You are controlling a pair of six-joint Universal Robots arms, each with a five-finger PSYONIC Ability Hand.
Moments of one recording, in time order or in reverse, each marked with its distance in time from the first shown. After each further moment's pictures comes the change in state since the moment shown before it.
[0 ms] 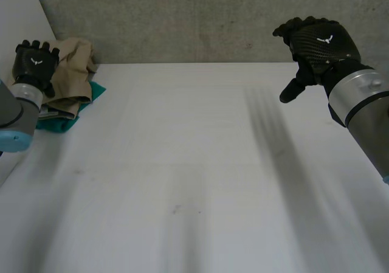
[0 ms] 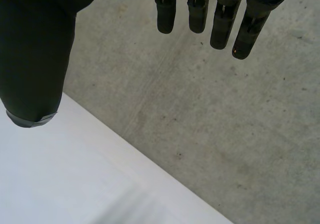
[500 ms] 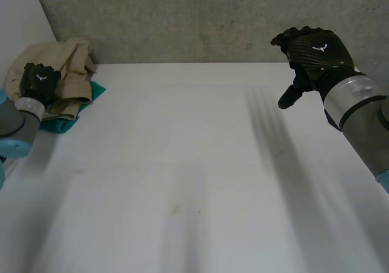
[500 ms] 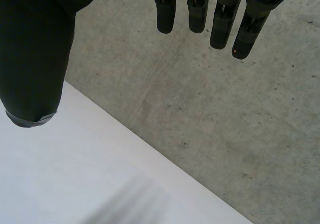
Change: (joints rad) left arm 0.056 -0.296 0.349 -0.085 0.105 0.020; right arm -0.003 0.043 -0.008 -0.001 0.000 -0.010; left_hand 0.869 0.974 0.948 0.970 0.923; right_hand 0.000 0.000 0.000 0.000 0.001
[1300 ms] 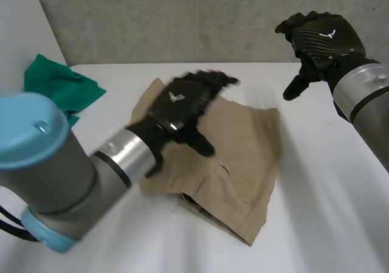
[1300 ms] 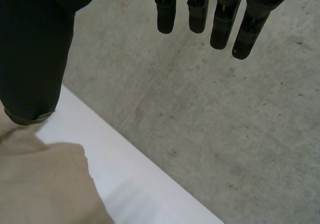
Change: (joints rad) left arm -0.673 0.941 -1.020 0.006 0.059 -0.718; right arm 0.002 -0.057 -0.026 0.062 0.001 -0.058; left_hand -0.896 -0.976 -0.948 -0.973 -0.924; right_hand 0.000 0.000 0.000 0.000 0.000
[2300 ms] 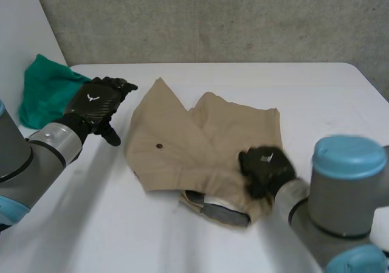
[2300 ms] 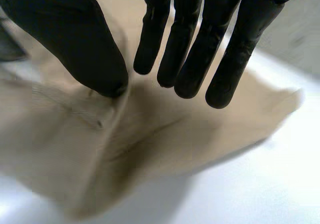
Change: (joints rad) left arm 0.376 -0.009 -0.117 -0.021 -0.003 0.374; right arm 0.161 0.240 0.332 -0.161 0.095 0.062; left_hand 0.000 0.000 0.000 0.000 0.000; right_hand 0.589 0.955 0.965 0.951 0.900
